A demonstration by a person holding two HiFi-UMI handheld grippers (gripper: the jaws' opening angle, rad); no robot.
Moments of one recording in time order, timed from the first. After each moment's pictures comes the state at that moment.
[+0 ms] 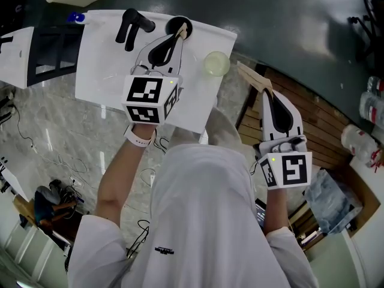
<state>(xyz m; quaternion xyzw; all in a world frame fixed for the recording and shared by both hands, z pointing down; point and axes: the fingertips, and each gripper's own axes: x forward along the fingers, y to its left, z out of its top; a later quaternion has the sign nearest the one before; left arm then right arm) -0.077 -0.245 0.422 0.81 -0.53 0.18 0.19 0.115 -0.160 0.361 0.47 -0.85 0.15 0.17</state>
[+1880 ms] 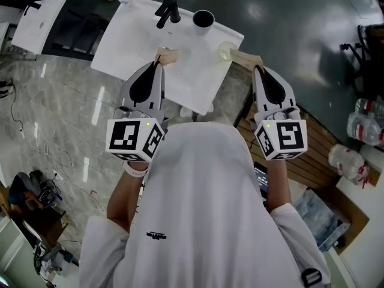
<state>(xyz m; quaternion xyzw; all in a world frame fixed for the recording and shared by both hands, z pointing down) -0.147 -0.045 0.277 0.75 -0.64 0.04 0.16 0.061 -0.098 0.283 0.41 -0.90 0.06 0.14</state>
